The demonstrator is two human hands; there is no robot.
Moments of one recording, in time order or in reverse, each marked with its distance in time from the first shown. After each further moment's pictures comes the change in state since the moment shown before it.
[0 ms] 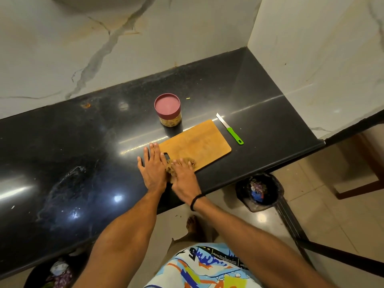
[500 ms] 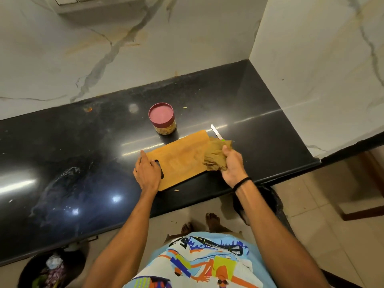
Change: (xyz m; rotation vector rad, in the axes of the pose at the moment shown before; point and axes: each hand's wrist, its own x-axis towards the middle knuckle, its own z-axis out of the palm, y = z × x) left_hand 0.003 0.040 -0.018 -0.281 0.112 -0.301; right_hand 0.043 0.096 -0.155 1.372 0.347 0.683
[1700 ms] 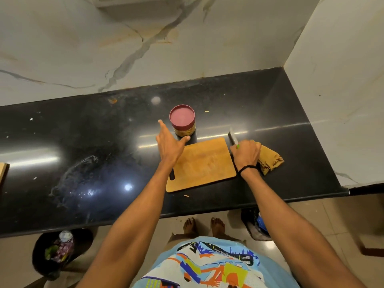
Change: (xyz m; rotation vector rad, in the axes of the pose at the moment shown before) left_hand 0.063 0.082 -0.011 -0.272 -0.053 -0.022; right_hand 0.084 -0.022 0.029 -1.756 0.240 -0.680
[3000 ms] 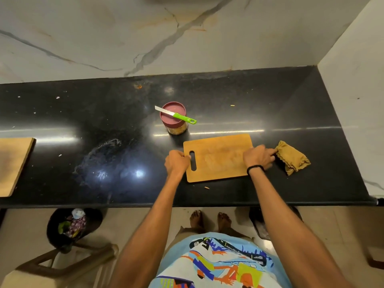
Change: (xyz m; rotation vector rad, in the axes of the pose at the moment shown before) left_hand -0.055 -0.062 -0.050 0.083 -0.124 -0.359; right_hand -0.035 -0.052 0.010 0.167 -0.173 0.454
